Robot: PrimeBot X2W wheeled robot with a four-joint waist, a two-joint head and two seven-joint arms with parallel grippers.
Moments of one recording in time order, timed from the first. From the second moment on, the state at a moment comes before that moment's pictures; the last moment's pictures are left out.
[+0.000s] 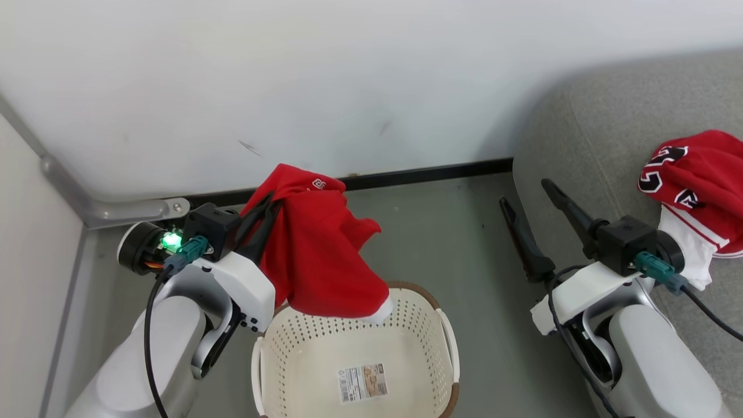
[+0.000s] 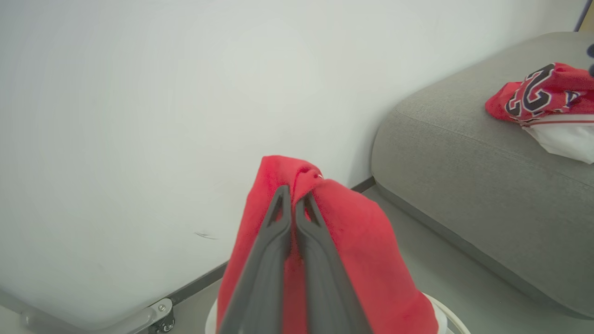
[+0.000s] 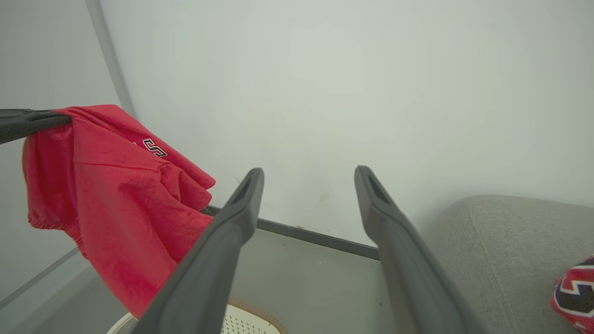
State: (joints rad) left arm -0.57 0.23 -0.56 0.35 -0.42 -0.01 -0.06; right arm -0.36 -0.10 0.19 0.25 0.07 0.13 -0.25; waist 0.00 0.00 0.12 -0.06
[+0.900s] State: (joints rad) left arm -0.52 0.24 -0.59 0.21 -0.47 -0.01 0.07; right arm -0.35 -0.13 0.35 0.31 0.17 0.13 -0.20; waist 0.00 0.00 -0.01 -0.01
